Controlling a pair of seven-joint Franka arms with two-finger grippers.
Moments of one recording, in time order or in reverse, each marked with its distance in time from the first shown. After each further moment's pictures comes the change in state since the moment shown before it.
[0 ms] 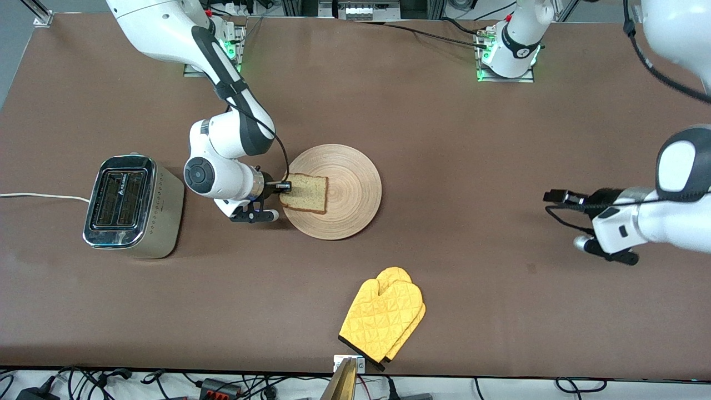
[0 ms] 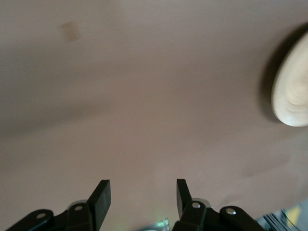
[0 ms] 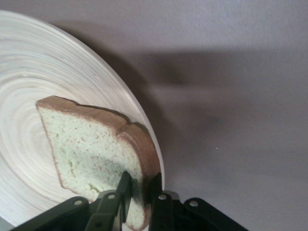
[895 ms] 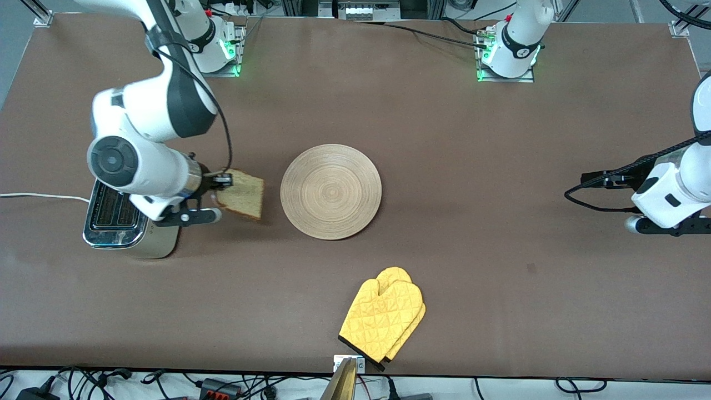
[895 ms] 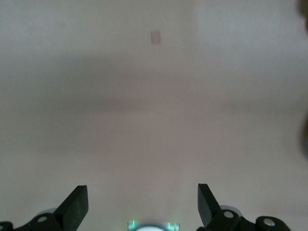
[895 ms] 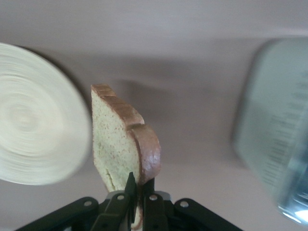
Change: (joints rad) left arm -0.008 -0.125 0.021 -0.035 0.139 0.057 -0.166; right arm -0.021 -0.134 -0.155 0.349 -0.353 -0.595 -0.009
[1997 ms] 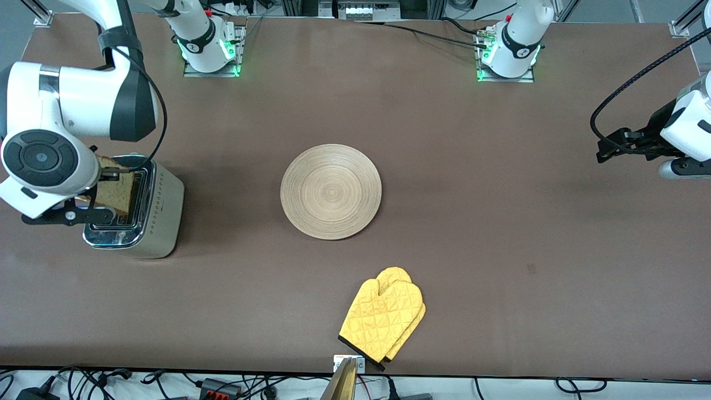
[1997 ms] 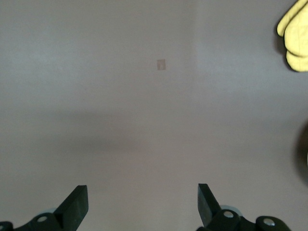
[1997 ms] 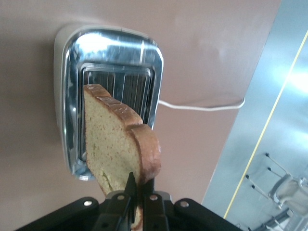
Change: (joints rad) left arm 0.024 -0.367 -0.012 -0.434 0.000 0.269 -0.054; right arm -0.068 0.033 -0.069 0.138 -0.482 -0.166 -0.123
